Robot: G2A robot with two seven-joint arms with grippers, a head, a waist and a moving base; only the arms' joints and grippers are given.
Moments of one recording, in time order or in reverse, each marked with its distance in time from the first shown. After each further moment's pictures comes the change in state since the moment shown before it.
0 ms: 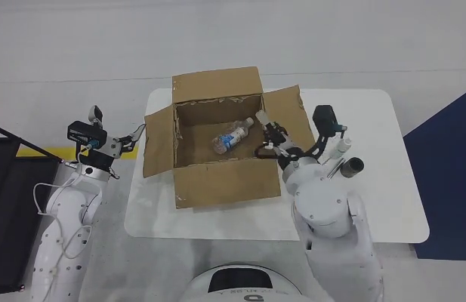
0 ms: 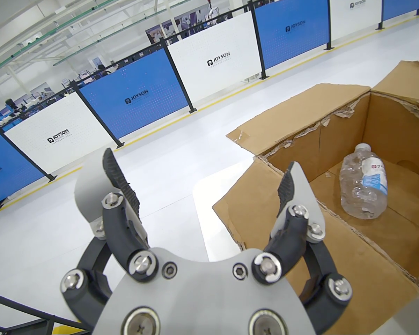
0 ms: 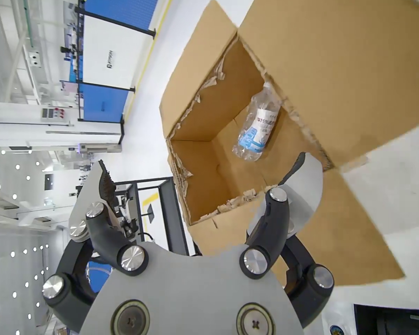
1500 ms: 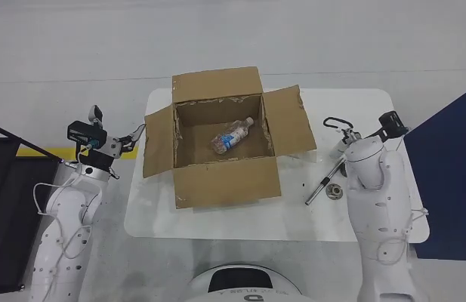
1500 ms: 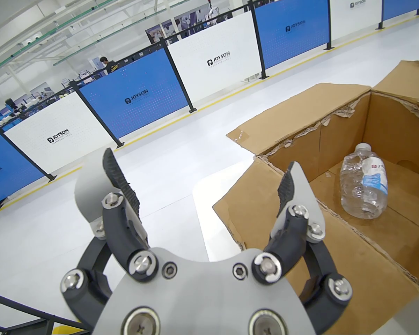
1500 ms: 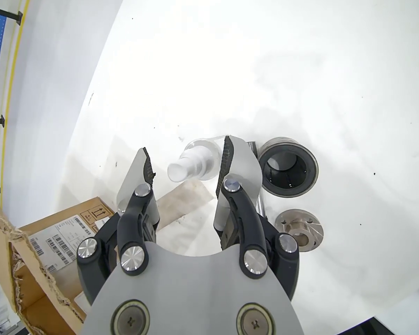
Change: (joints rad) left arm 0.000 0.000 0.000 0.000 0.000 0.000 0.000; right arm 0.235 0.104 0.355 0.582 -0.395 0.085 0.339
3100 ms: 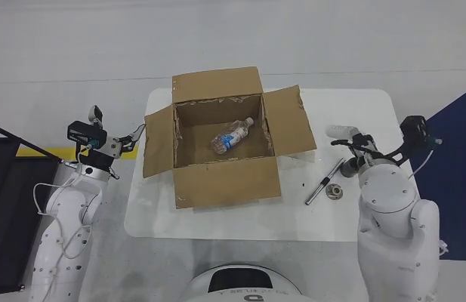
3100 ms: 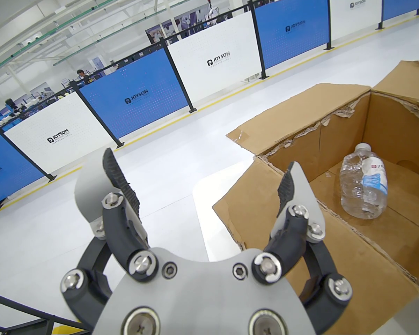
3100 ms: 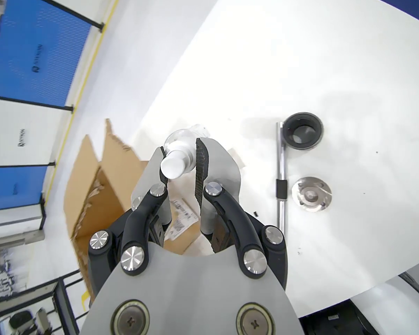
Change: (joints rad) left arm 0.000 0.000 0.000 0.000 0.000 0.000 0.000; right arm -0.305 -0.042 0.025 -0.592 0.062 -0.097 -0.042
